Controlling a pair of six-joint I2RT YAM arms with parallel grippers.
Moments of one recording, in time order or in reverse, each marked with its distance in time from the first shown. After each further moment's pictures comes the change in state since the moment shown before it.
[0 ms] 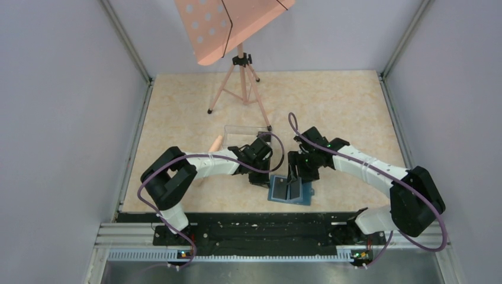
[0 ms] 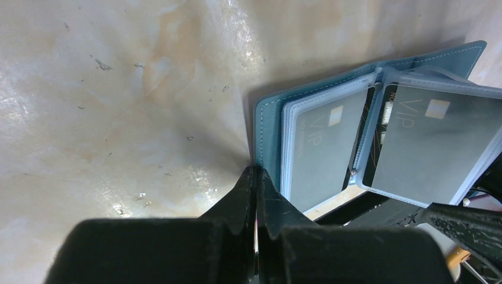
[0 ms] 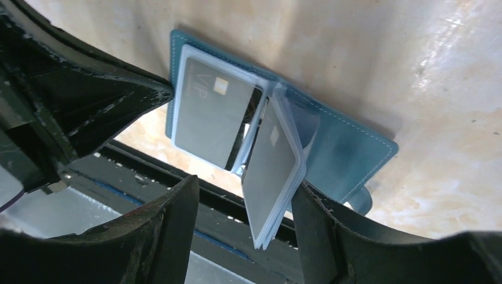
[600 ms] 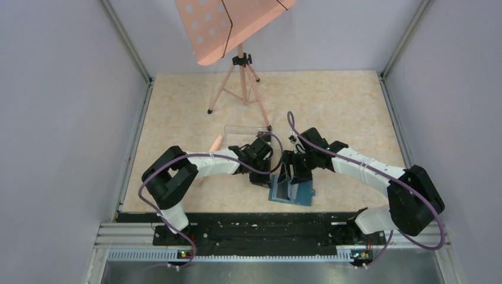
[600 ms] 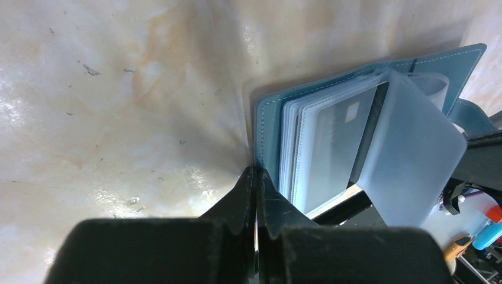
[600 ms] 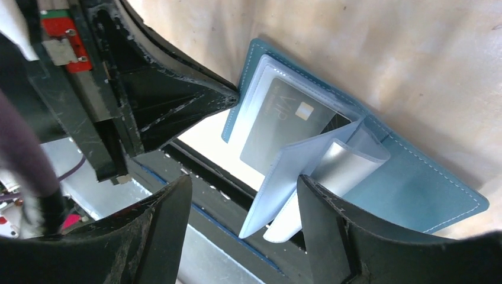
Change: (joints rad) left arm 0.002 0.009 0.006 0.003 0.012 -0.001; right arm 0.001 0.002 -0.047 0.172 -0.187 0.047
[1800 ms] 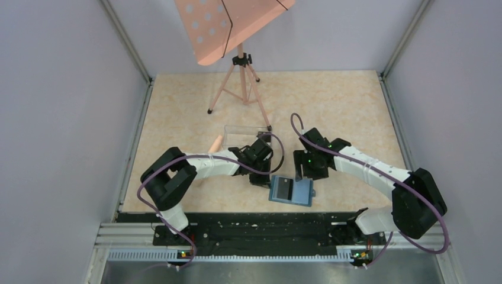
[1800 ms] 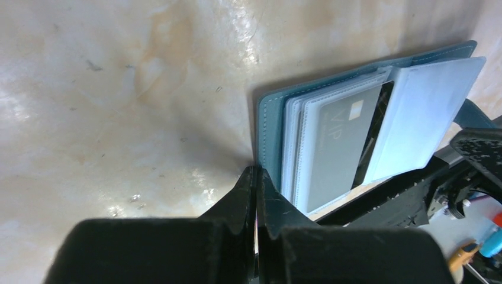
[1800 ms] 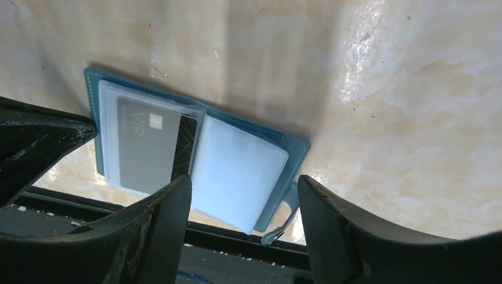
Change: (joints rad) left arm -0.002 -0.003 0.001 0.001 -0.007 -0.004; right arm 0.000 -0.020 0.038 -0.225 0.428 -0.056
